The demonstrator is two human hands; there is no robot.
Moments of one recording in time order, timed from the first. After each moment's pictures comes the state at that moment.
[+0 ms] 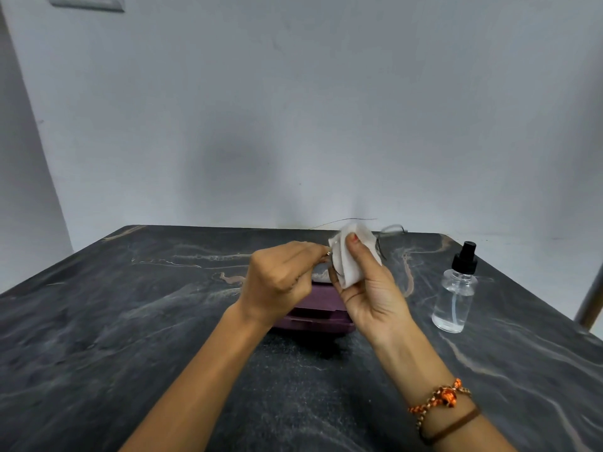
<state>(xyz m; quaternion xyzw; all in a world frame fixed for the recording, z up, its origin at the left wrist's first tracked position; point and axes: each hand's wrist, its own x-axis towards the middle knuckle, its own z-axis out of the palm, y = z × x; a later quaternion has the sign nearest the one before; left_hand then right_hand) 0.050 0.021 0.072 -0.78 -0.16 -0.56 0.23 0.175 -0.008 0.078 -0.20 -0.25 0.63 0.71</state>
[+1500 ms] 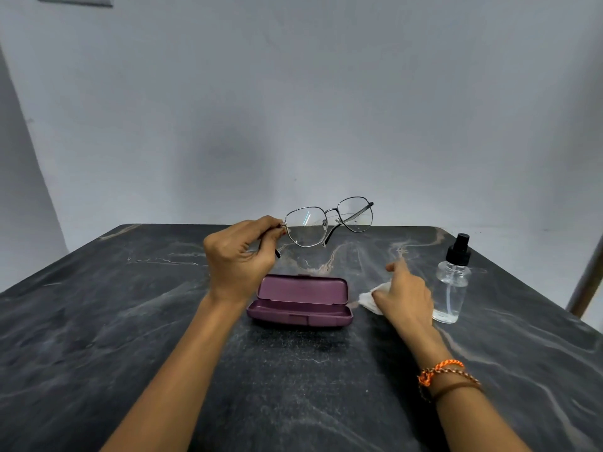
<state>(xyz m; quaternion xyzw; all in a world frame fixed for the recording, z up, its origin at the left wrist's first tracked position) 0.029 0.030 0.079 -0.67 -0.25 -0.68 0.16 0.245 0.027 0.025 -0.79 -0.51 0.02 0.34</state>
